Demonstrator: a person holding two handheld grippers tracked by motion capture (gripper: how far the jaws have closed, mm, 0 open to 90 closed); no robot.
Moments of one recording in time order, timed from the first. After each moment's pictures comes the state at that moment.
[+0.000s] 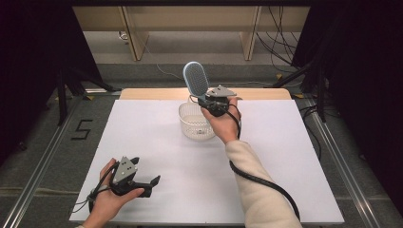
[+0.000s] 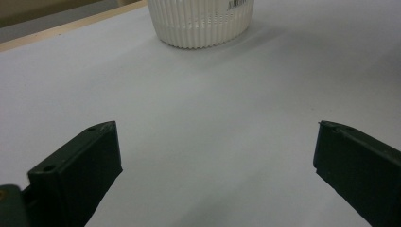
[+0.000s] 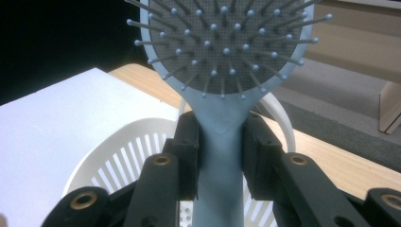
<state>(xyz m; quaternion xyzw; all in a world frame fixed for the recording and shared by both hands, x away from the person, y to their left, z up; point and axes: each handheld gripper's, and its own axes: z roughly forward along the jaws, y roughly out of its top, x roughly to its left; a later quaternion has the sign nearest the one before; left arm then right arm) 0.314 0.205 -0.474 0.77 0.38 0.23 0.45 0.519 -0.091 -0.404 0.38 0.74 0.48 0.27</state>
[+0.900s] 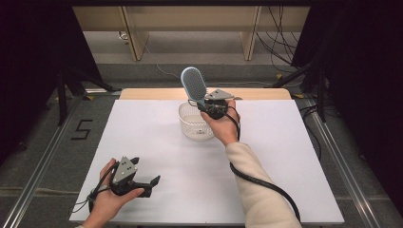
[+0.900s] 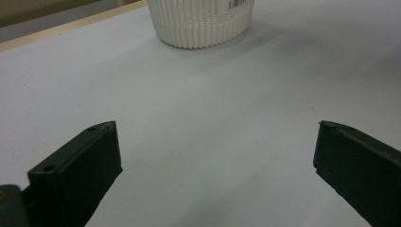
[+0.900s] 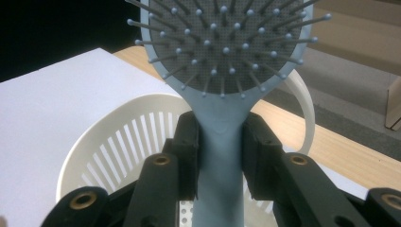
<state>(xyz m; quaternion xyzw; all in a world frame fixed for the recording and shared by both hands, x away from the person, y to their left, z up) 0.314 0.205 -0.474 0.77 0.38 0.23 0.45 0.519 -0.090 -0.413 0.37 0.76 0.46 0.26</state>
